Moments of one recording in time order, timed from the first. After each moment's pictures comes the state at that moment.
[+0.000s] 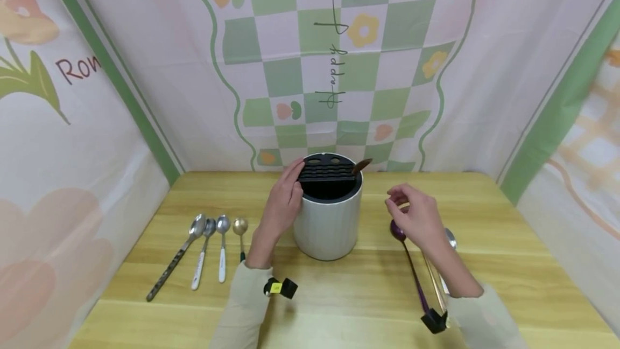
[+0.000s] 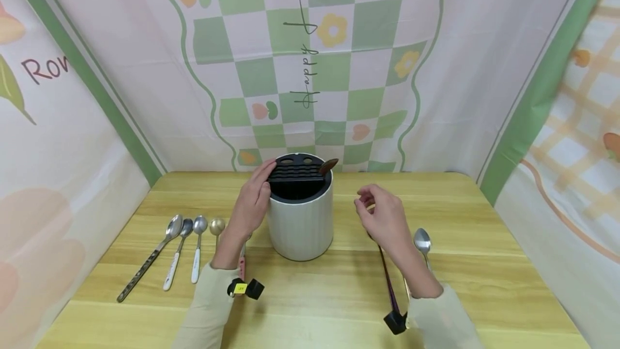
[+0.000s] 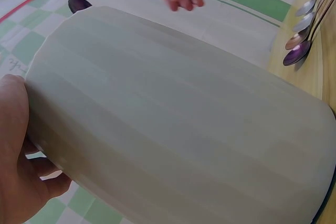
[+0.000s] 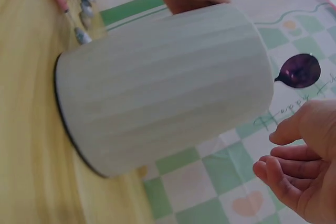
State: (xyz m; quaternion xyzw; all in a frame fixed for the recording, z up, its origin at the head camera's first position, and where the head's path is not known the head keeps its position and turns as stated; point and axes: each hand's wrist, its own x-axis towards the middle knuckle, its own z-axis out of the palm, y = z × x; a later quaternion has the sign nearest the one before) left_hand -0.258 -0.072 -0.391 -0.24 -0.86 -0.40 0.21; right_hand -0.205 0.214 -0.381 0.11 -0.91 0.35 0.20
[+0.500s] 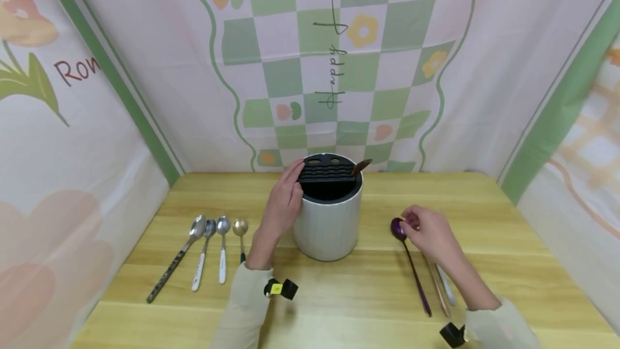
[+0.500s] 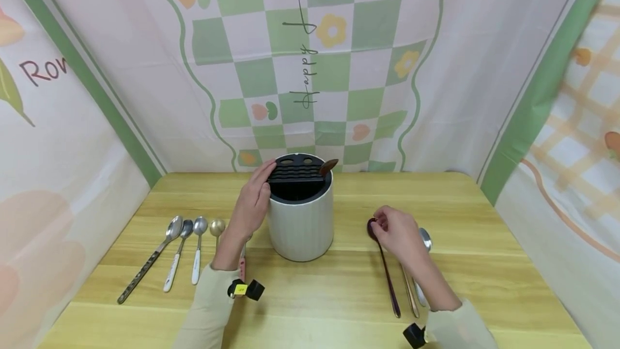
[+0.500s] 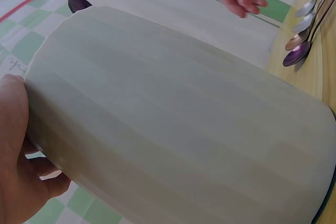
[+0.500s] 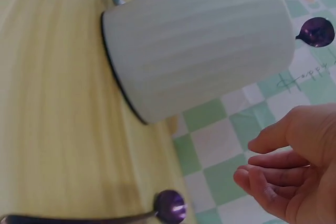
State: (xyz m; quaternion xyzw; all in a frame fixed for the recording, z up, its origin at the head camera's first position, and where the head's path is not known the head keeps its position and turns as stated) left_hand -0.259 -0.072 -0.392 -0.24 -0.86 -0.40 0.21; right_hand -0.197 0.248 -0.412 0.10 -0.95 0.28 0.10
